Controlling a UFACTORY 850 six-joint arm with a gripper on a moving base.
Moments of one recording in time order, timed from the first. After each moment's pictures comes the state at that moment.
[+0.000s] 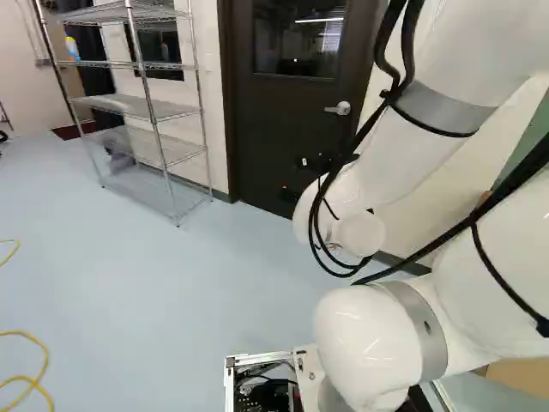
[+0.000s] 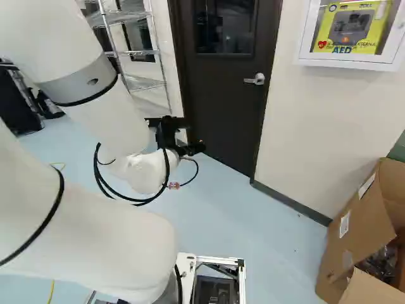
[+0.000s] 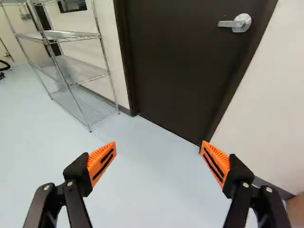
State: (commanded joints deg) arm 0.0 16.0 -5.0 0.0 50.0 0.0
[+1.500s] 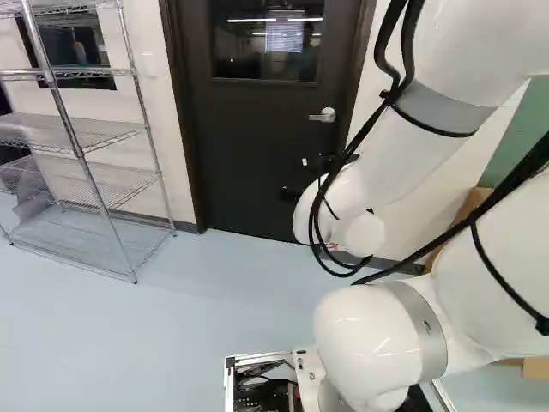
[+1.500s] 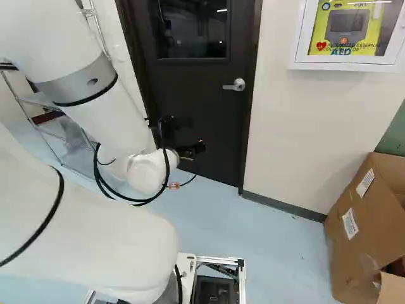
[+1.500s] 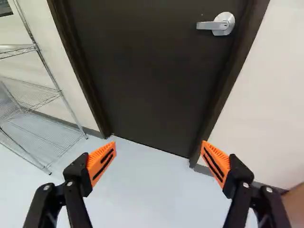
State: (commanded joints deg) arm 0.0 16.0 -5.0 0.0 50.0 0.0
